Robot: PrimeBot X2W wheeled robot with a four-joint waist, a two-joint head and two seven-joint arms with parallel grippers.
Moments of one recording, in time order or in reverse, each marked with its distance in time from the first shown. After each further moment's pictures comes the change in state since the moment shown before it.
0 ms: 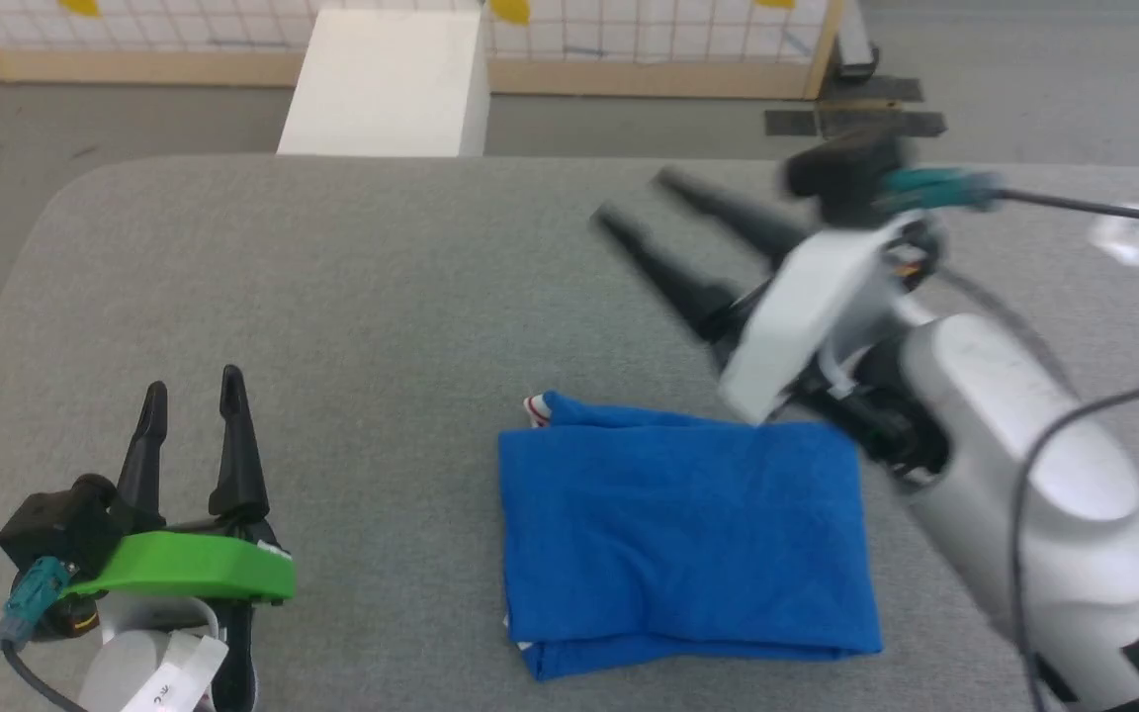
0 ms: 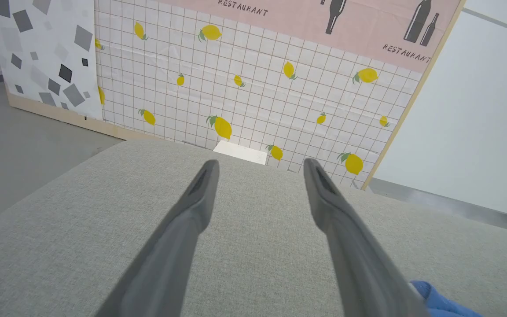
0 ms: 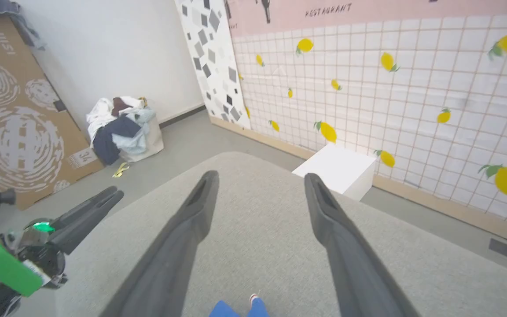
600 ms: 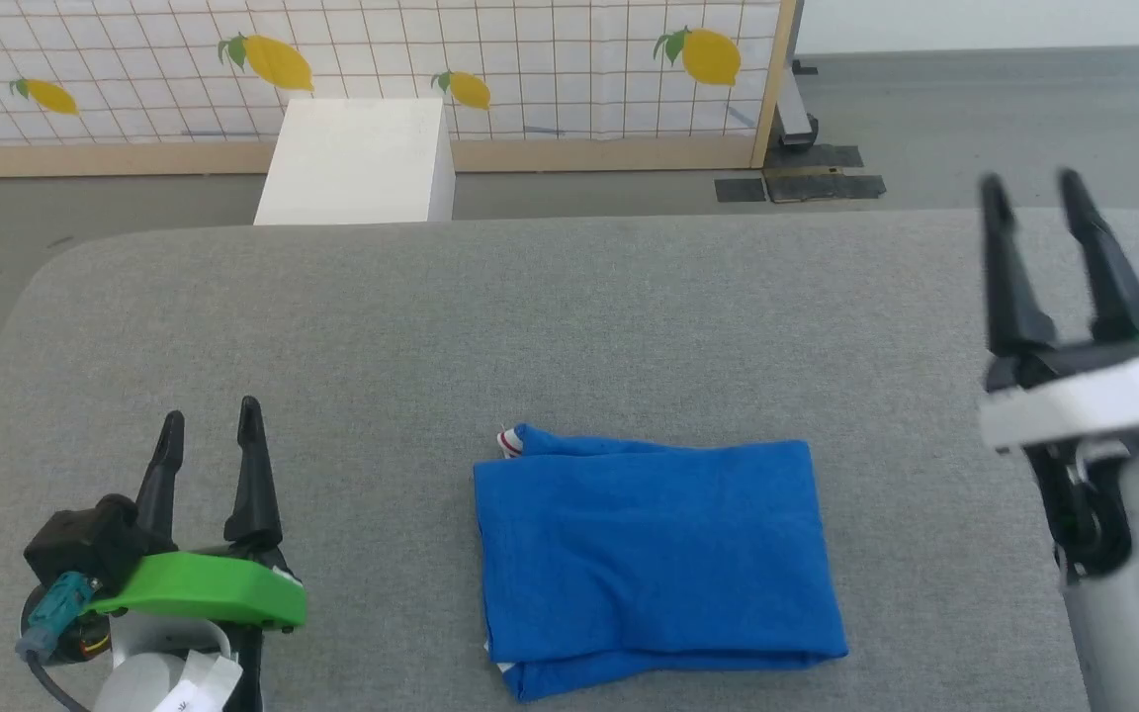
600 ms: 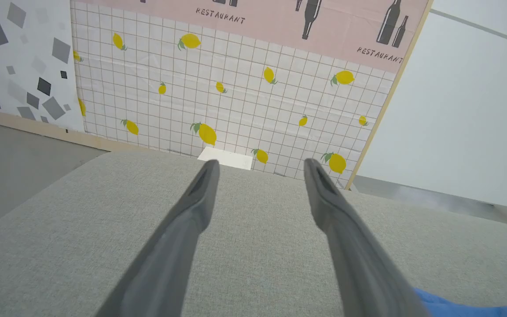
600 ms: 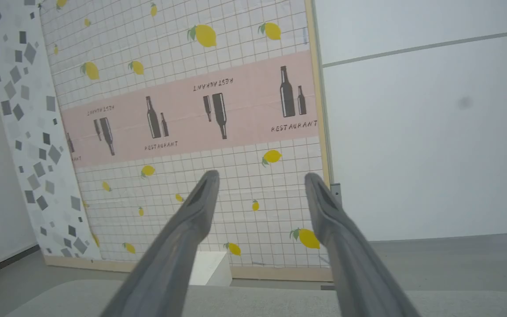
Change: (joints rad) left arm 0.039 0.011 -0.028 -0.001 0.016 0.021 0.020; right arm 0.349 0.015 -0.556 -0.058 -0.333 0.000 -0.436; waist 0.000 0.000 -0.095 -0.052
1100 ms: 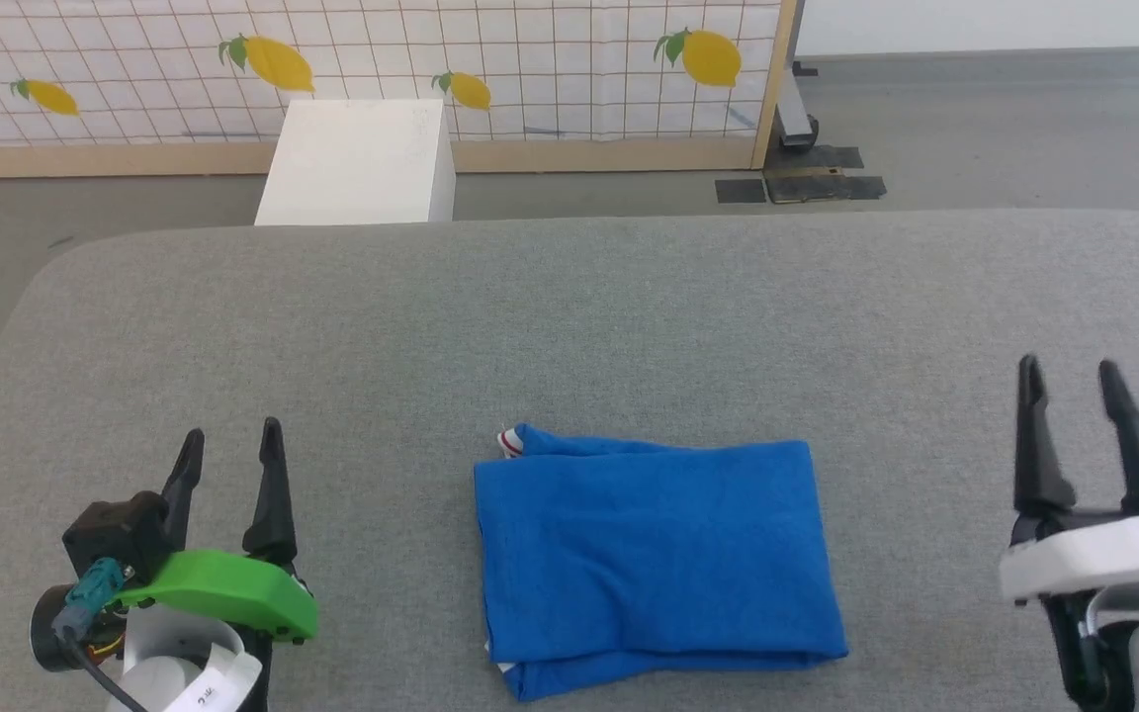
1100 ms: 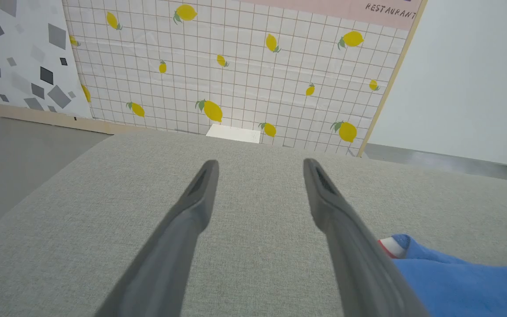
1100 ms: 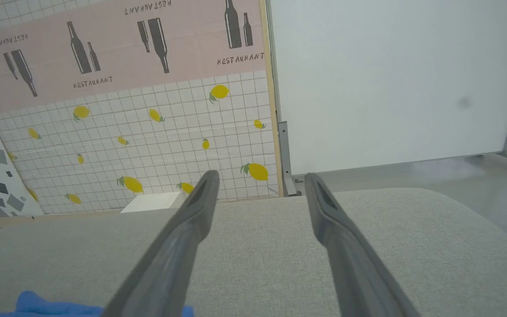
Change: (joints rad) left arm 0.005 0.022 -0.039 0.017 0.049 0.042 0.078; right arm 0.290 0.117 -0.201 -0.082 -0.199 0.000 0.035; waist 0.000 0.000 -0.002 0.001
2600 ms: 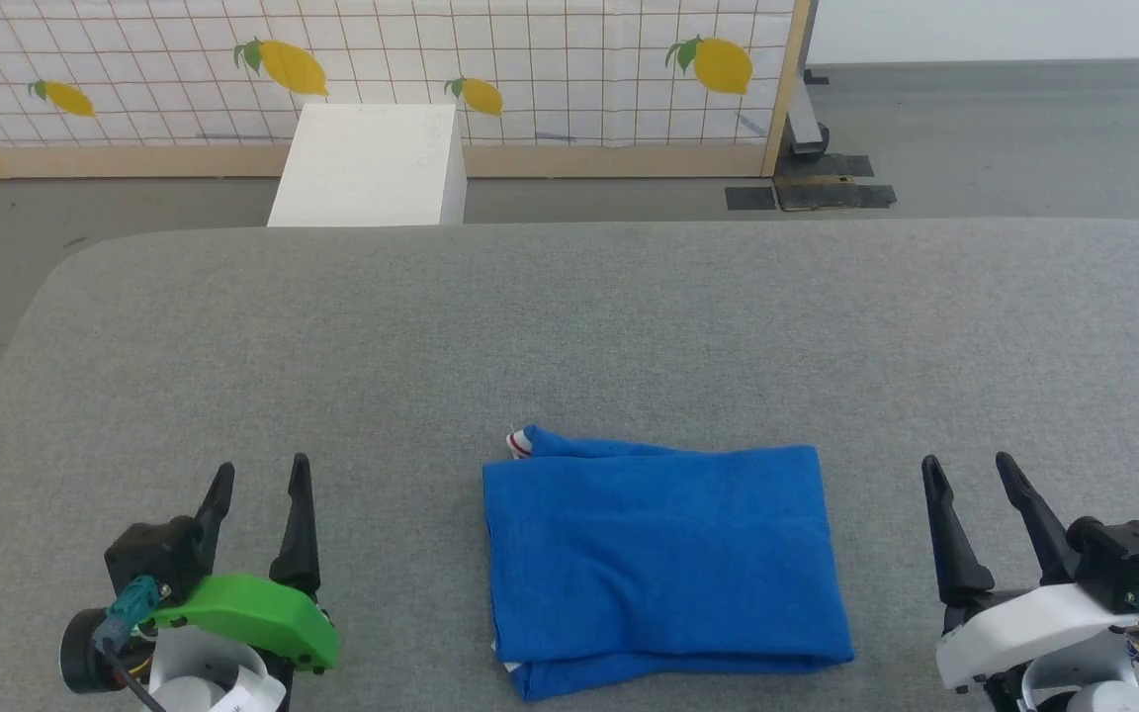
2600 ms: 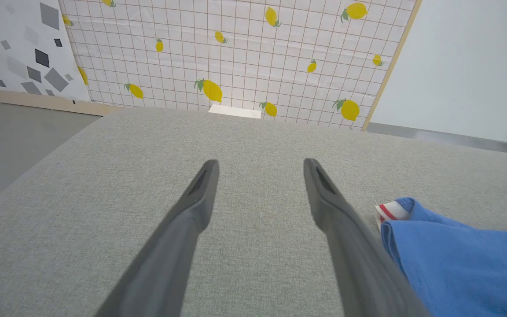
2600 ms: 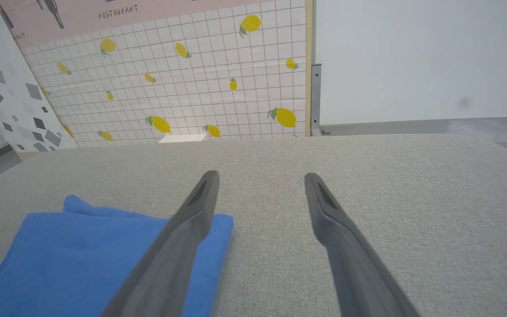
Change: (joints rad) left arm 0.011 0.010 -0.056 0.071 -0.004 0.009 -0.017; right arm 0.099 -0.020 0.133 0.058 -0.004 0.000 0.035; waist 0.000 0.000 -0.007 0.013
